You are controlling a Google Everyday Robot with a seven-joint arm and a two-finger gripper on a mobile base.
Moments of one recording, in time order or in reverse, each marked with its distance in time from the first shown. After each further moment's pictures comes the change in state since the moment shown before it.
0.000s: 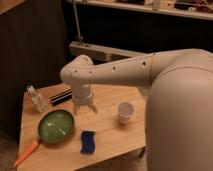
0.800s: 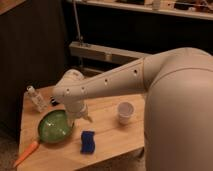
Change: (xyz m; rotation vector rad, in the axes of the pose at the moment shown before) arm 0.039 0.028 0.041 0.027 -0.041 -0.125
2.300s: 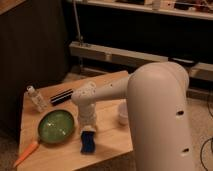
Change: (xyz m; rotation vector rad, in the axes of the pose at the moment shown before) arm 0.008 -0.026 0.105 -0.087 0.234 0.121
